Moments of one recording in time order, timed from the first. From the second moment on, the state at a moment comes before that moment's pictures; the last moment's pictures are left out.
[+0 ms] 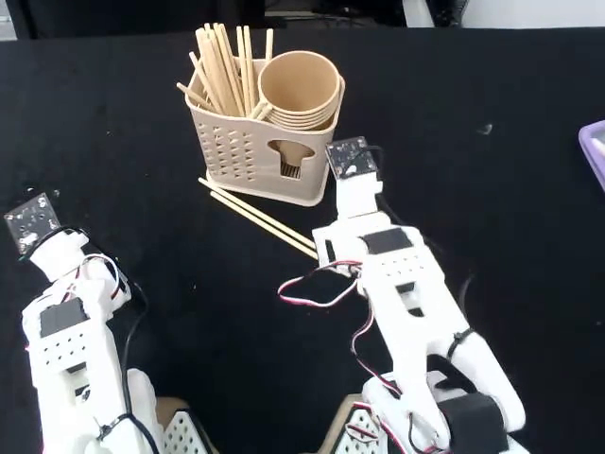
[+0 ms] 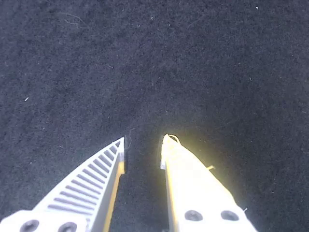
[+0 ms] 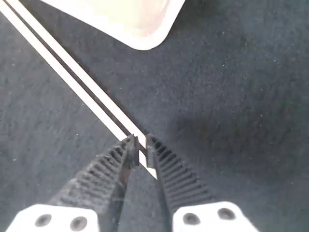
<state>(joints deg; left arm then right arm) -29.2 -58.1 75.4 44.2 7.9 -13.2 -25.0 55.3 42.5 -0.7</state>
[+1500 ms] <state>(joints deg) -29.2 -58.1 75.4 44.2 7.9 -24.7 -5.6 47.1 49.9 44.0</state>
